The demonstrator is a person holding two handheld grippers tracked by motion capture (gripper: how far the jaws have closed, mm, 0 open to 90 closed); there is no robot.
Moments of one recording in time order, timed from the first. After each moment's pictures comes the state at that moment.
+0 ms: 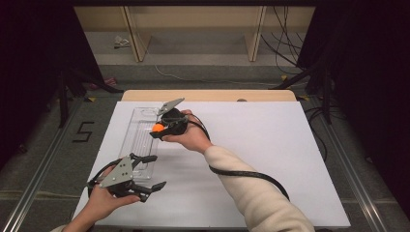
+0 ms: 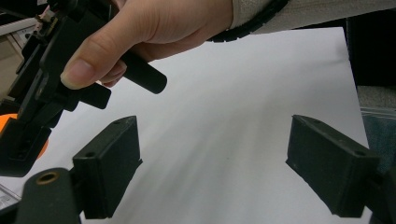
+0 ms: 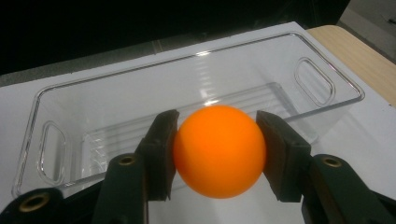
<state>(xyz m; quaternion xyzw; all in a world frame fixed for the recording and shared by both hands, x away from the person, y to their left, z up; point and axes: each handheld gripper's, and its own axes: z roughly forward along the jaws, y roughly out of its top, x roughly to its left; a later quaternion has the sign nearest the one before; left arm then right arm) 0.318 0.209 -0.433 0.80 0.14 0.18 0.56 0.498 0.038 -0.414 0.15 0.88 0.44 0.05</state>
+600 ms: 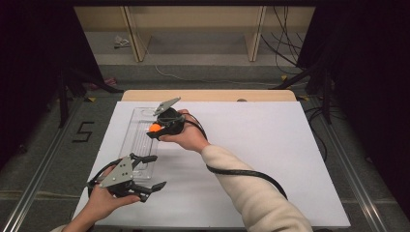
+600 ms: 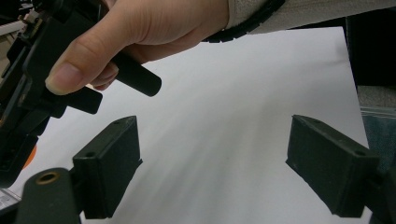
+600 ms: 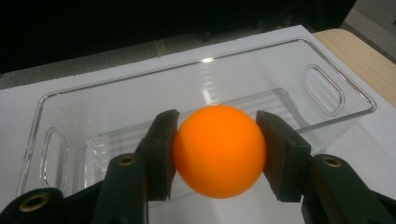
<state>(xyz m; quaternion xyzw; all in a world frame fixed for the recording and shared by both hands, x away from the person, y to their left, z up) 0.318 0.209 -0.433 0.80 0.14 0.18 0.56 0.498 0.047 -0.412 0.15 0.88 0.44 0.05</state>
